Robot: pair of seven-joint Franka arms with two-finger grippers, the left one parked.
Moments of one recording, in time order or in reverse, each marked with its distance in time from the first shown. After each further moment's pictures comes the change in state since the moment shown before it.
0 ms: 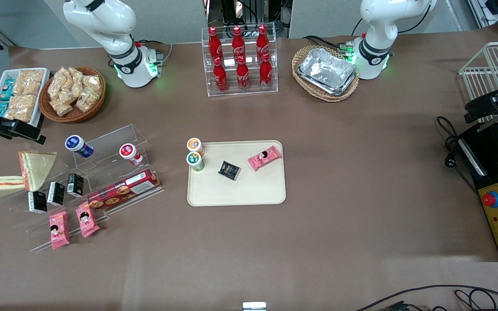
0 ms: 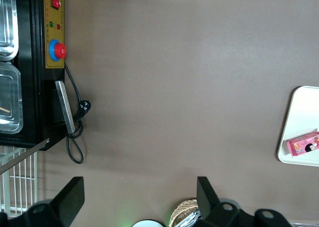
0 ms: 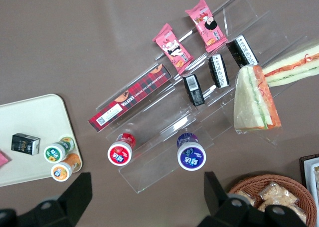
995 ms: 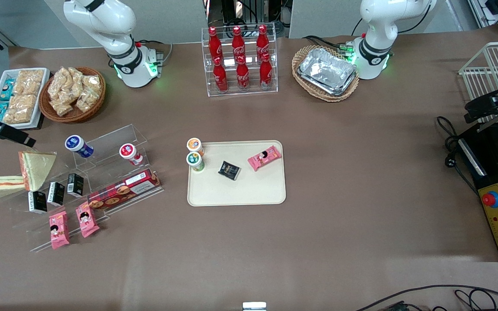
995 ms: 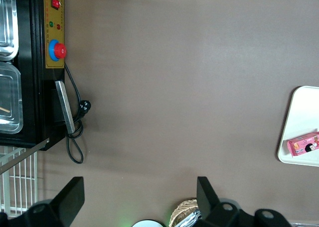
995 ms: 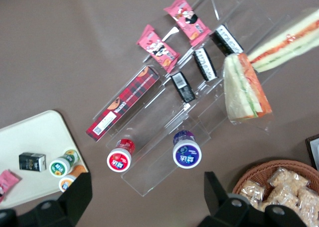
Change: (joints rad) arm -0.042 0.011 -0.015 0.009 0.019 -0.005 0.096
